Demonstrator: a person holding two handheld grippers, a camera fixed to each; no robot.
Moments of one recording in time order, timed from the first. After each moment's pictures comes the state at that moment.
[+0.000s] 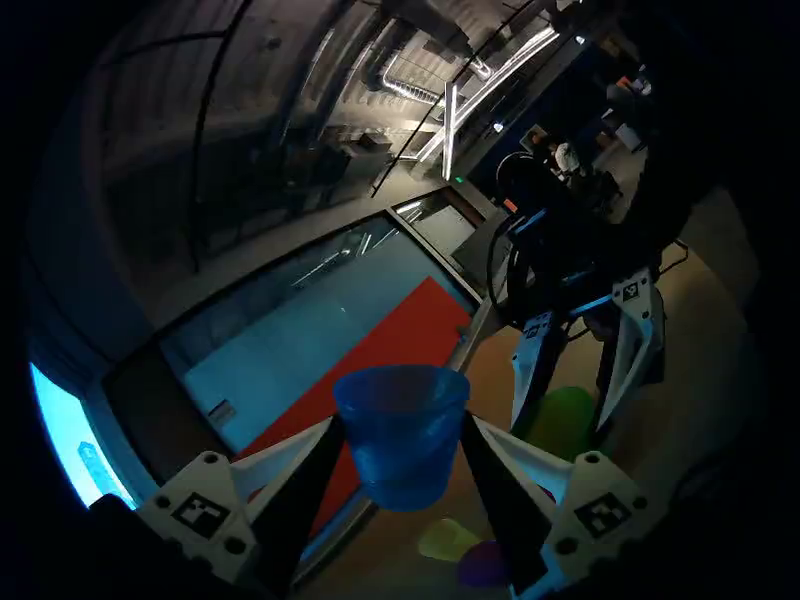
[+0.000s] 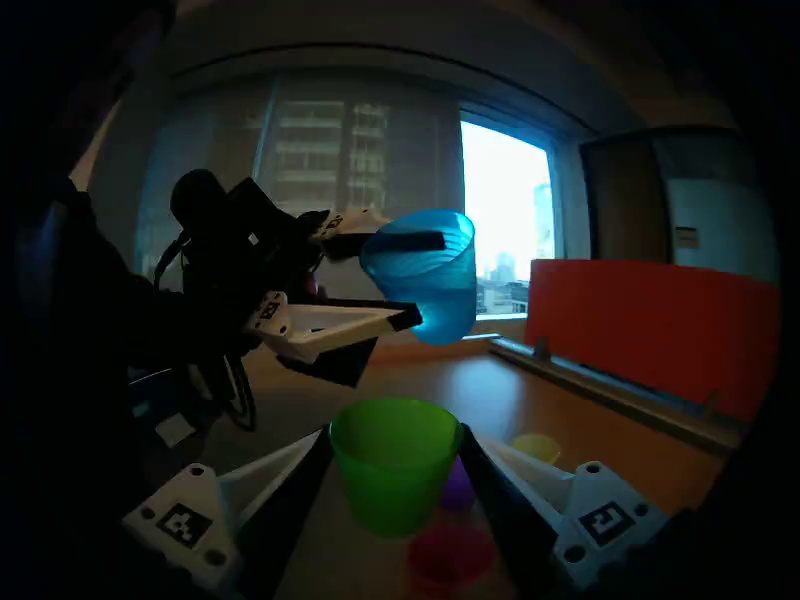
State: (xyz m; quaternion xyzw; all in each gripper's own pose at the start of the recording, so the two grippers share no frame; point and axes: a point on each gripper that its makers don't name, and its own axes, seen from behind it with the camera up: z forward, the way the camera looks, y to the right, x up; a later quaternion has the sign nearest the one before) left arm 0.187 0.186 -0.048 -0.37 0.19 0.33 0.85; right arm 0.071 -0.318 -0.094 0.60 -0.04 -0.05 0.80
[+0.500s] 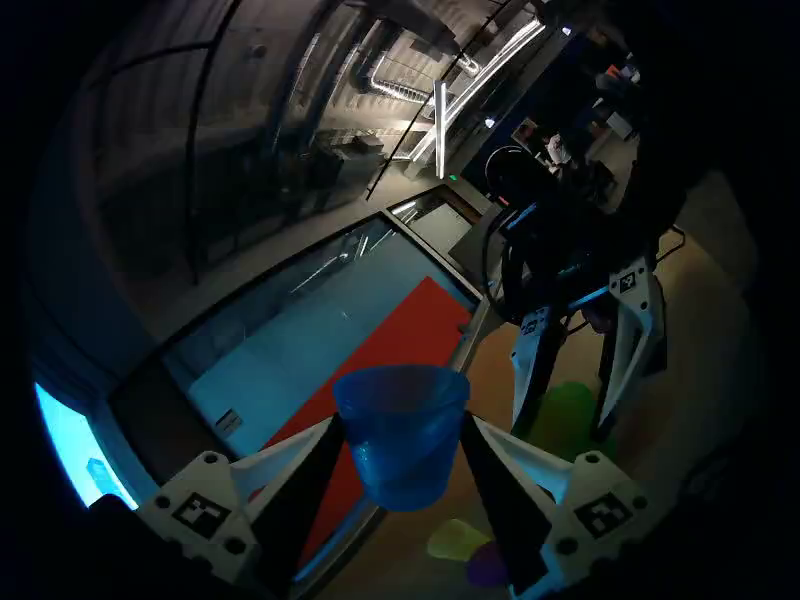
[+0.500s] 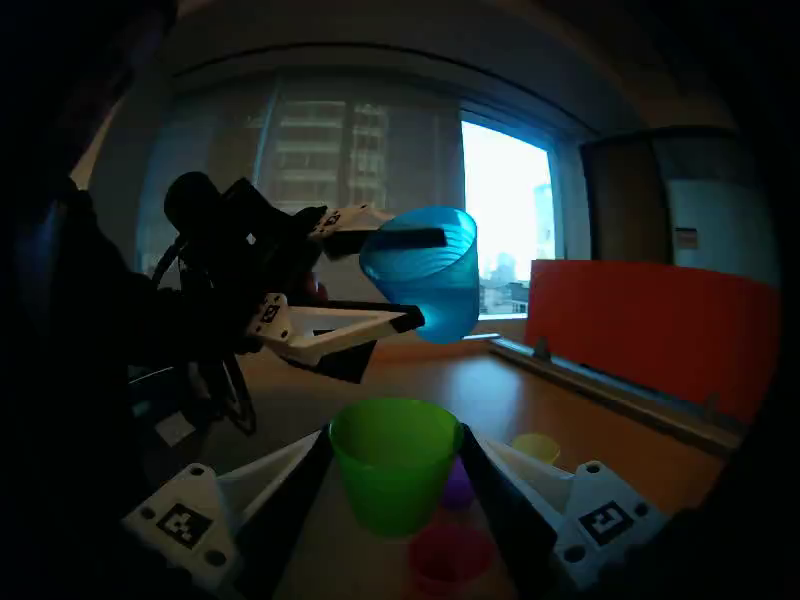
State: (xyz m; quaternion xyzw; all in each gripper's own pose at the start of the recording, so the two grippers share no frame) left arm 0.186 0.190 -0.050 -0.37 0.20 0.35 0.84; right arm 0.070 -0.317 -0.096 0.60 -0.04 -0.05 0.80
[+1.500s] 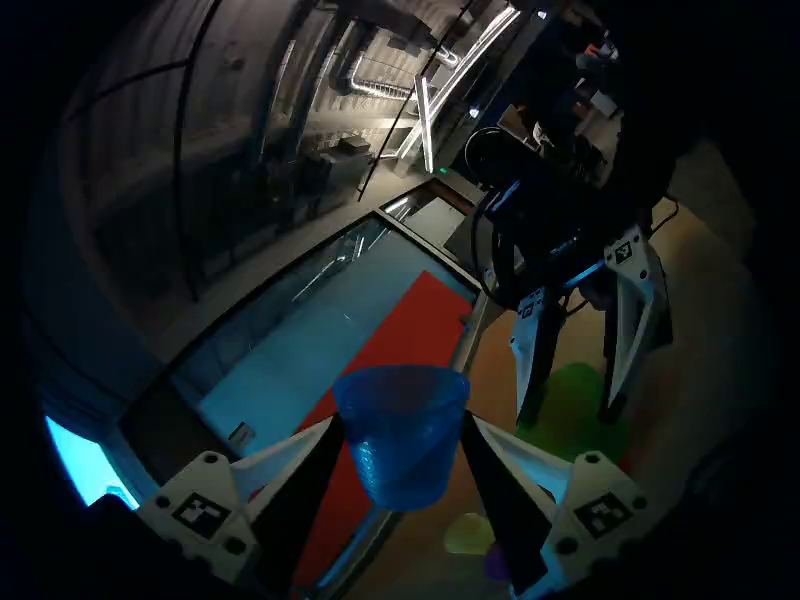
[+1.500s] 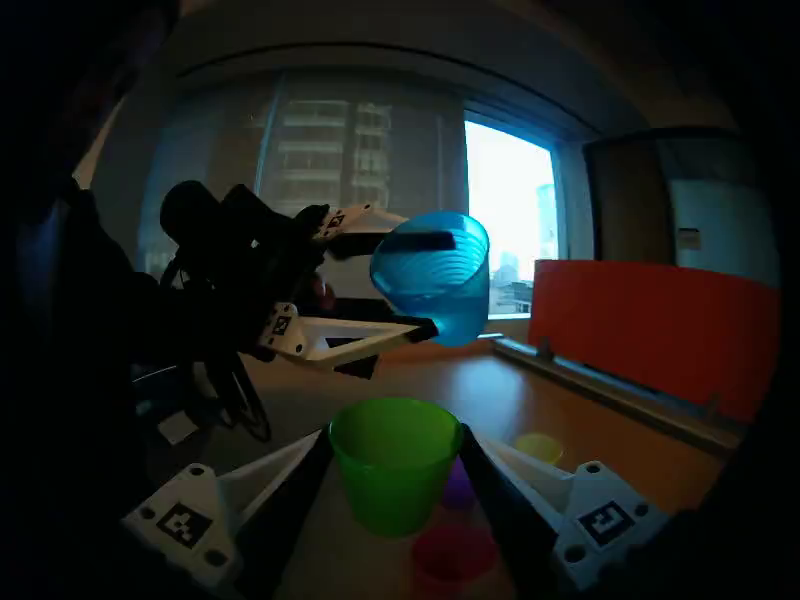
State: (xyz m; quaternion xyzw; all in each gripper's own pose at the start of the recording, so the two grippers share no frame) left arm 0.182 0.195 -0.048 -0.36 0.21 0.39 0.82; right arm 0.072 -0.318 -0.099 0.60 -0.04 -0.05 0.80
